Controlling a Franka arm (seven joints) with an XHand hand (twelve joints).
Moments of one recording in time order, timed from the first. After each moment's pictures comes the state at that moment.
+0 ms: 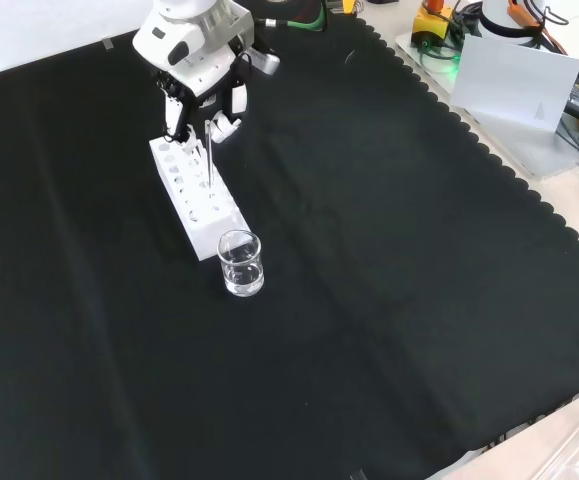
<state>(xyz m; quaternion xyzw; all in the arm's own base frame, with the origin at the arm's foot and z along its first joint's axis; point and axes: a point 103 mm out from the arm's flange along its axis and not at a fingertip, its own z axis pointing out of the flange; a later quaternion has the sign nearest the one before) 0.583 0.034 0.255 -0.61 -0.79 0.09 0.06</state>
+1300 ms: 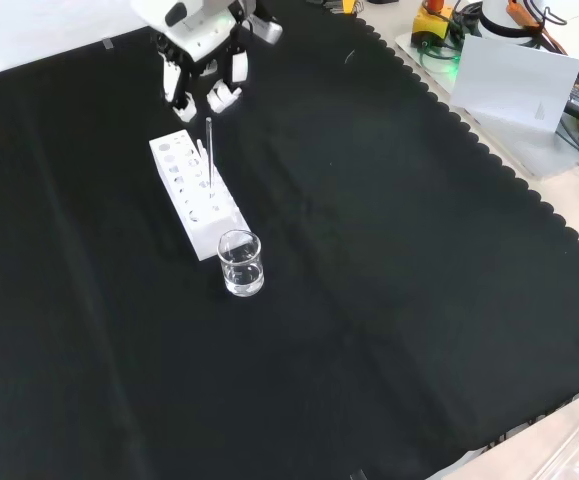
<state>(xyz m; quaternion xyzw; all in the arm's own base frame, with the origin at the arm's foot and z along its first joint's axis) 0.566 0.013 0.297 -0.62 -0.78 0.09 0.06</state>
